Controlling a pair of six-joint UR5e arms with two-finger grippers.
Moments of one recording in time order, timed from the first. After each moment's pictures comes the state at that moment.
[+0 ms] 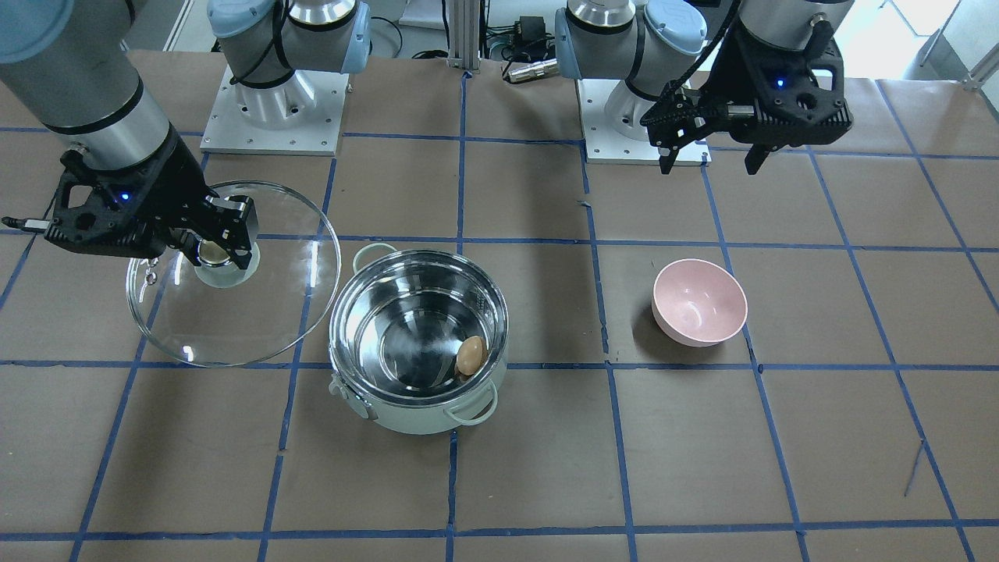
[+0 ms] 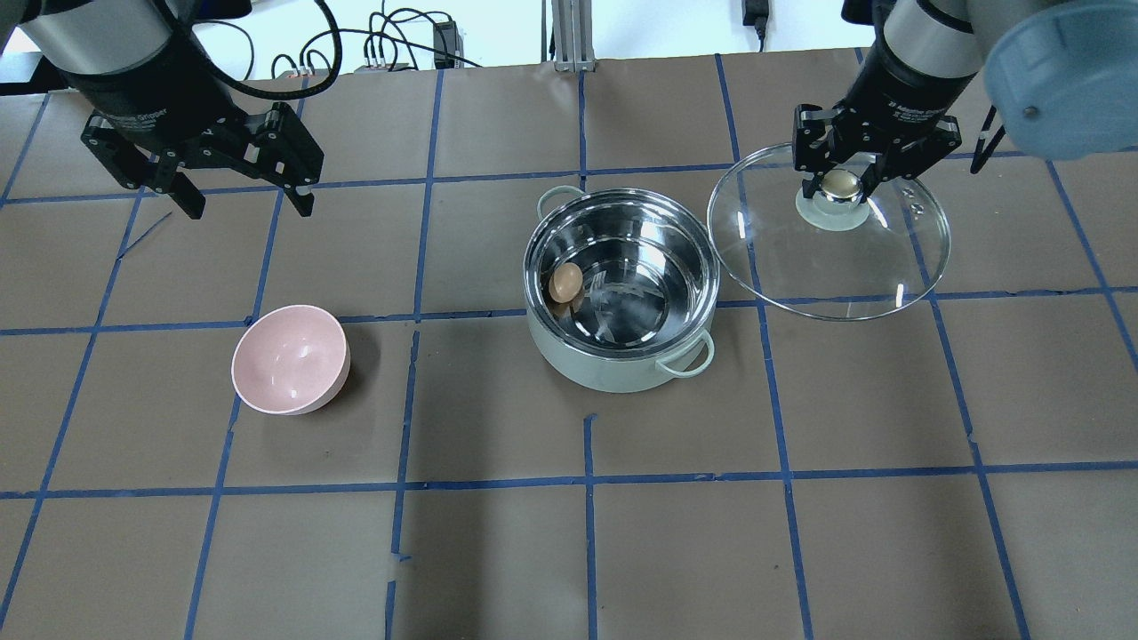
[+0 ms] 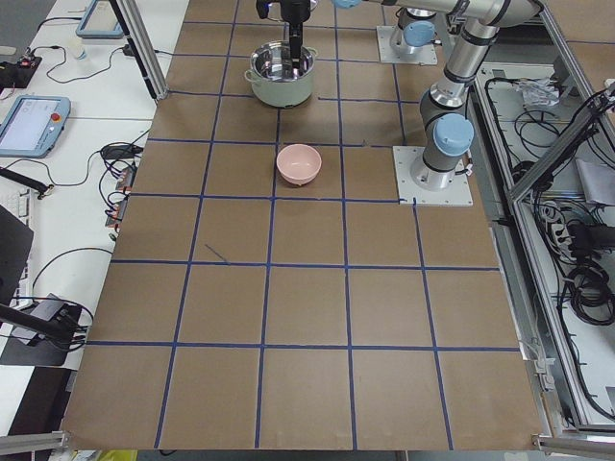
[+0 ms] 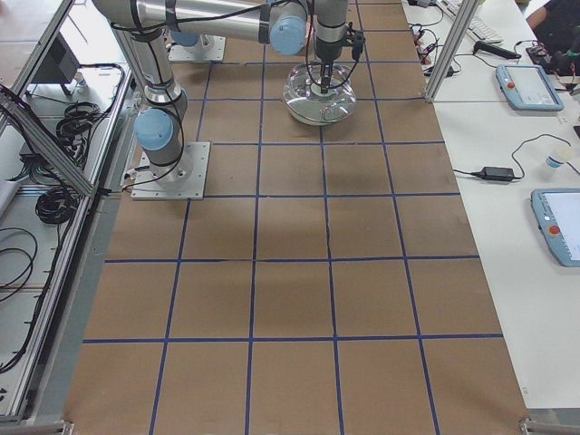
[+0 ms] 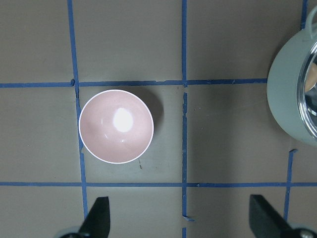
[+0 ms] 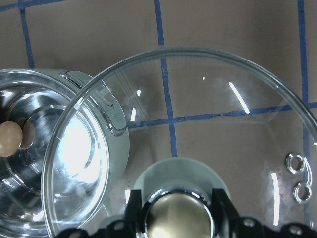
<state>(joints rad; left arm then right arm) -1.55 -1.55 -1.47 -1.71 1.61 0.03 1.51 -1.49 1.59 -1.69 -1.50 0.04</state>
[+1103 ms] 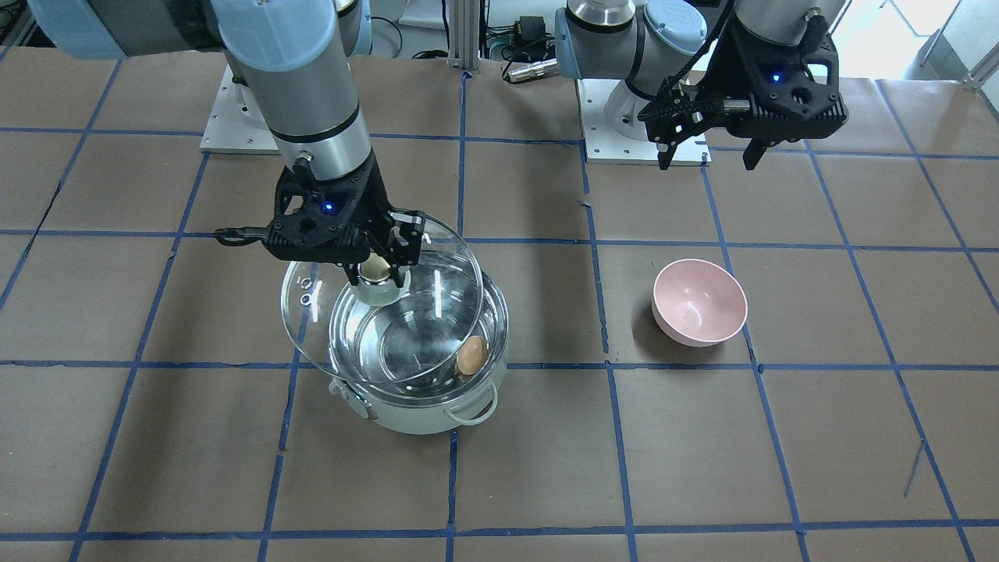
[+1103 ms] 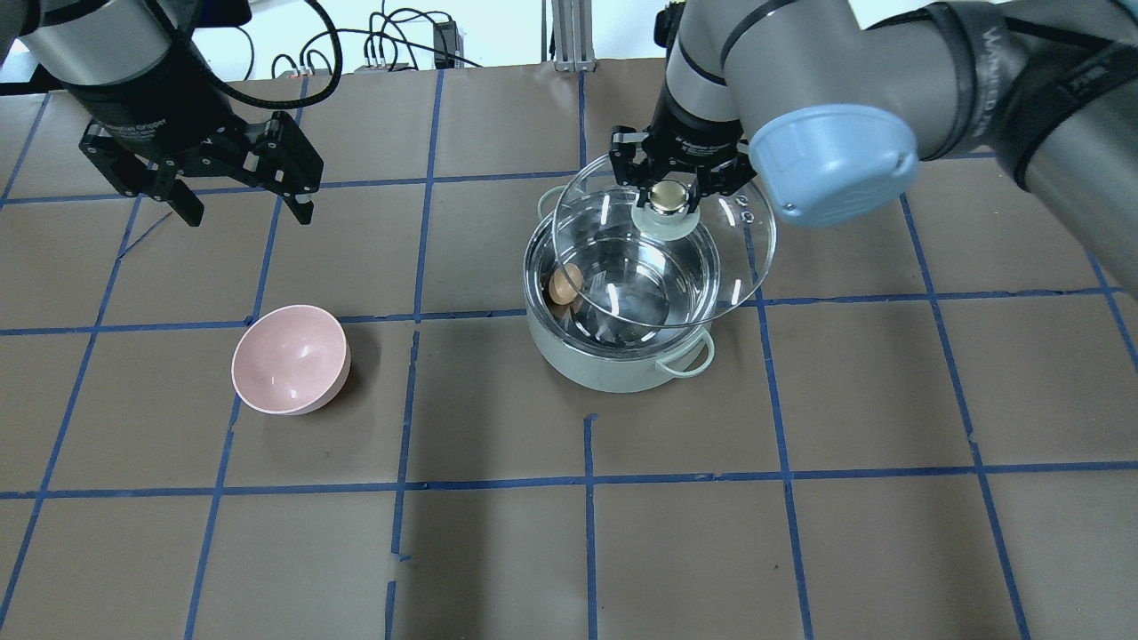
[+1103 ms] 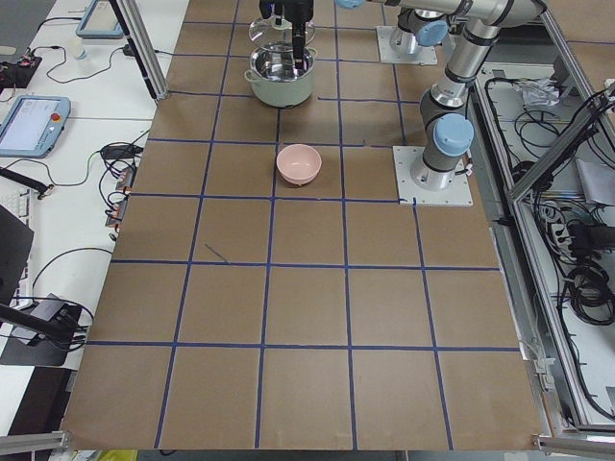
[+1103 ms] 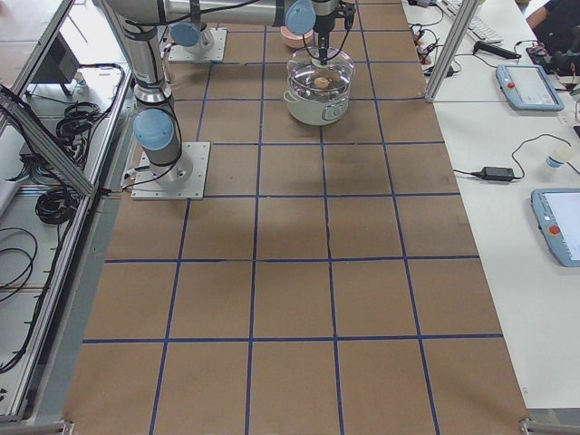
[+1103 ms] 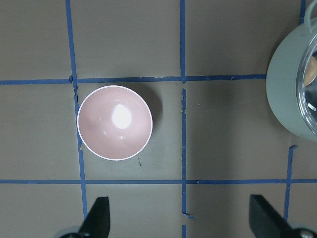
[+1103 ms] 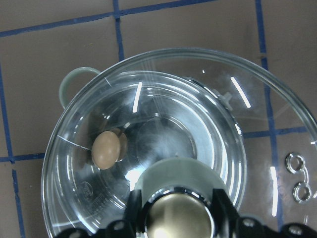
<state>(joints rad) -1.55 -1.53 -1.49 -1.71 1.62 0.03 1.81 -1.39 1.58 -1.93 -1.50 0.35</state>
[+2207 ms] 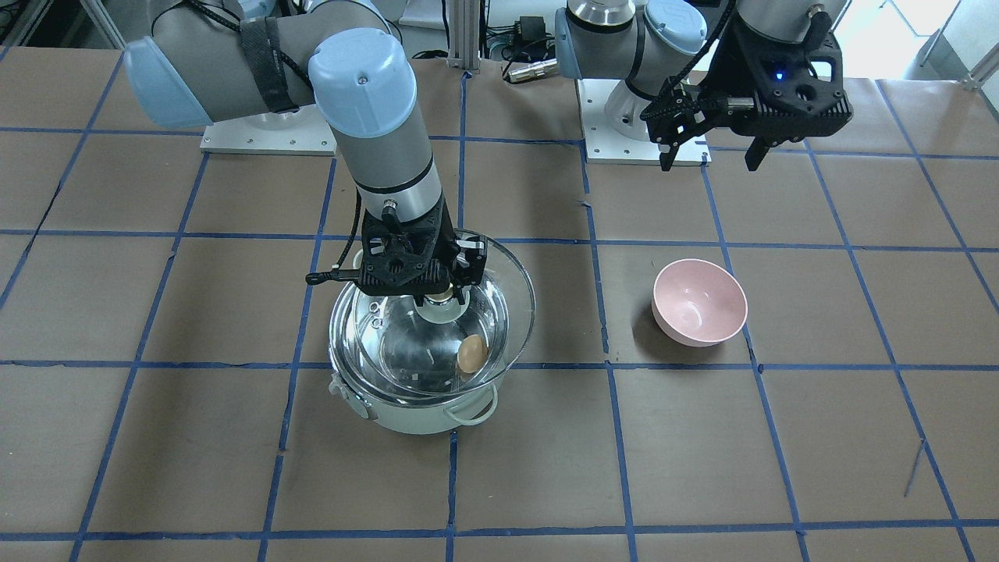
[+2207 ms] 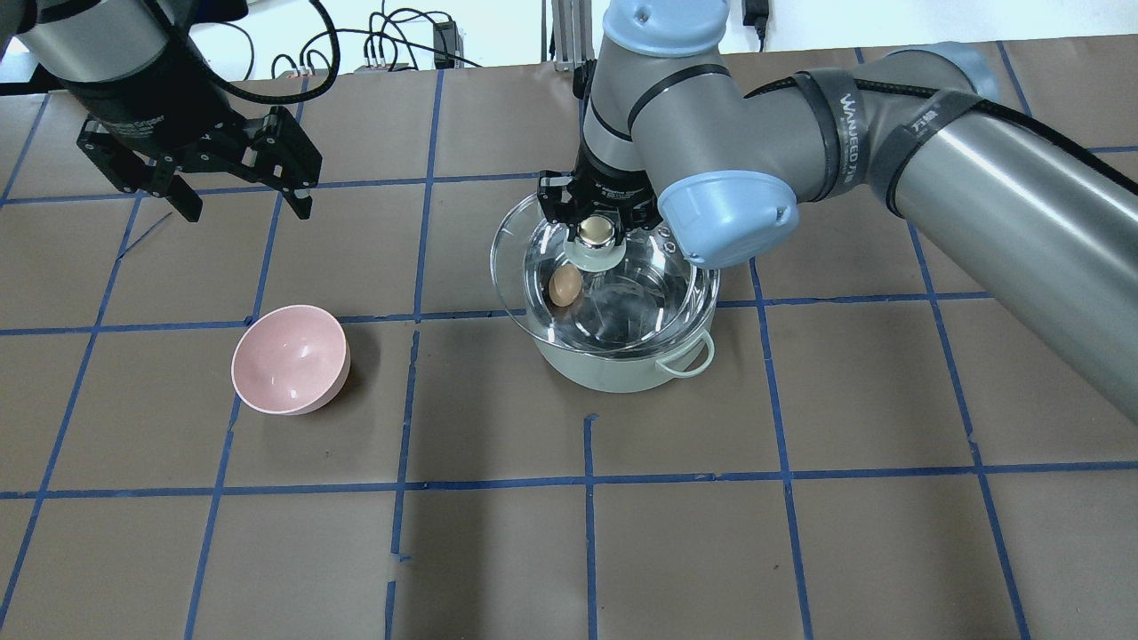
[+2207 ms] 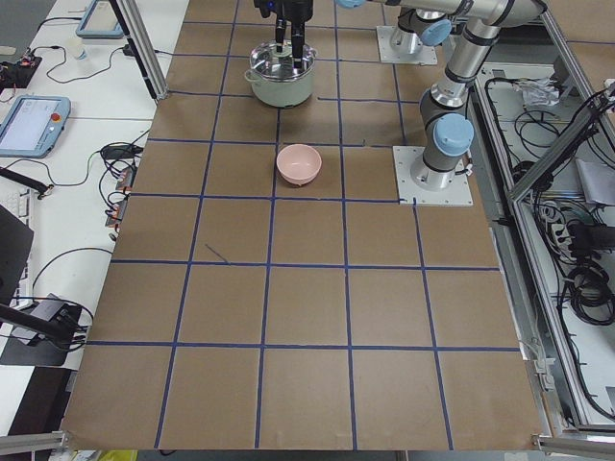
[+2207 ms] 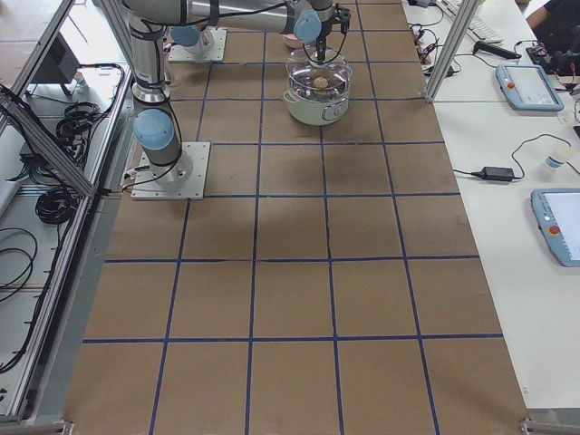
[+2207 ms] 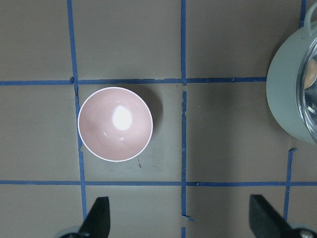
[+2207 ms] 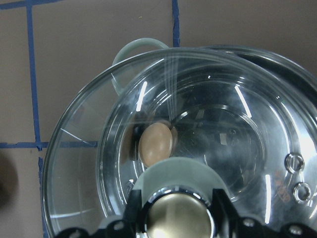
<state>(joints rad) -1.55 -1.53 -1.49 -1.70 1.62 0.02 1.89 -1.30 1.61 -2.03 -1.44 0.36</state>
